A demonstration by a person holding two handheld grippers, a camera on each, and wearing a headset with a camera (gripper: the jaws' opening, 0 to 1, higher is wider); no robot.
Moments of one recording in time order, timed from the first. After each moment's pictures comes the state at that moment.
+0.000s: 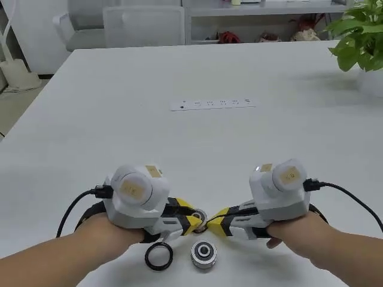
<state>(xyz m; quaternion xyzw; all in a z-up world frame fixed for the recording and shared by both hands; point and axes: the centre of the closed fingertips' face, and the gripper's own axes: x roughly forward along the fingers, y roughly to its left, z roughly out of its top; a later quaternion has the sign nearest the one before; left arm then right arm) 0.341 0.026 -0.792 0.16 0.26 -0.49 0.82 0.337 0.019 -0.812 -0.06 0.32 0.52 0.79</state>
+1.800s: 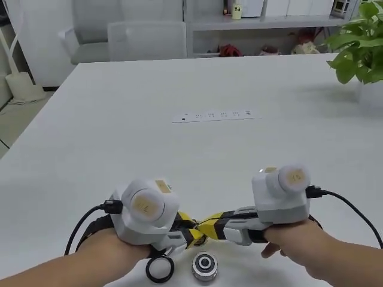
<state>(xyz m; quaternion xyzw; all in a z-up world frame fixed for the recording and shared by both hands) 0.339 0.026 -0.793 0.19 0.27 -0.47 0.82 0.335 0.036 -0.784 0.03 0.30 0.53 0.80</state>
